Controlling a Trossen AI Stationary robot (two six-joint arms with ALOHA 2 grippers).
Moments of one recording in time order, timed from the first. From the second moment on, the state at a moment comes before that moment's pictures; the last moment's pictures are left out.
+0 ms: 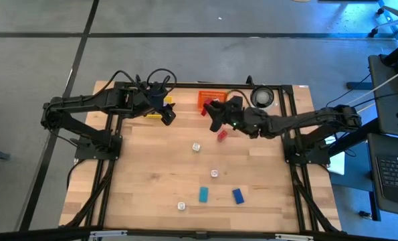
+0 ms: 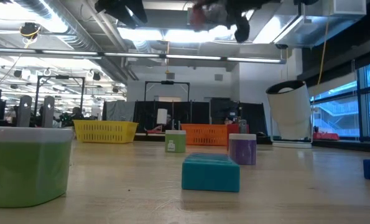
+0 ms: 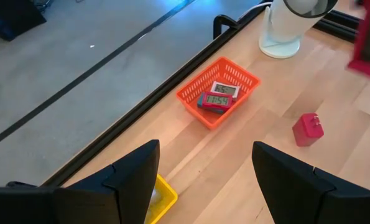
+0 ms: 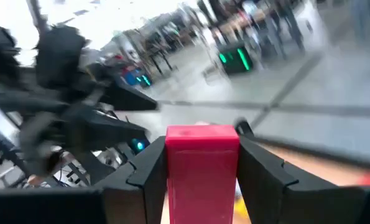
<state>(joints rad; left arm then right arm) 0.08 1.26 1.40 -0.95 -0.58 -0.45 0.06 1.43 0.95 0.45 0.61 0.55</state>
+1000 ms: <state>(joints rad) 0.10 1.26 1.40 -0.94 -0.82 -0.40 -0.35 1.64 0.95 0.12 0.44 0.46</state>
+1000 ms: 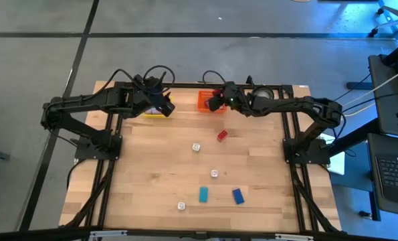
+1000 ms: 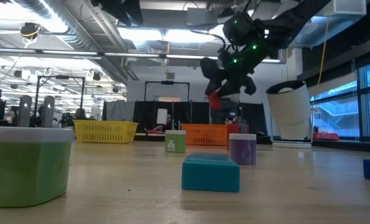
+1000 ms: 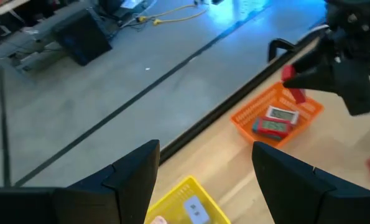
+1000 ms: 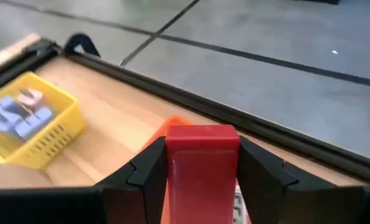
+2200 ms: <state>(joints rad) 0.18 1.26 1.40 -0.94 -0.79 -0.38 -0.42 1.80 0.97 0.10 0.33 0.23</state>
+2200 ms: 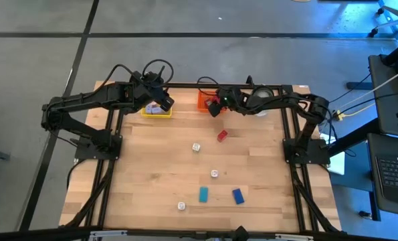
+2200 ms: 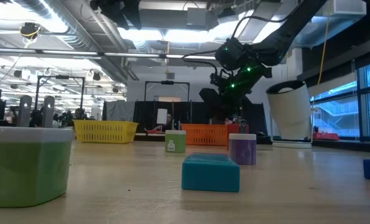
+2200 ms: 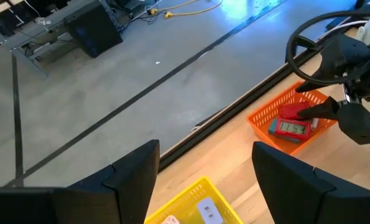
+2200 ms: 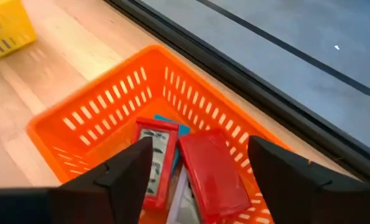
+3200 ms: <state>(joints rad) 0.18 1.26 1.40 -0.96 -0.63 -0.38 0.17 1.74 1.35 -1.12 -0.02 1.29</state>
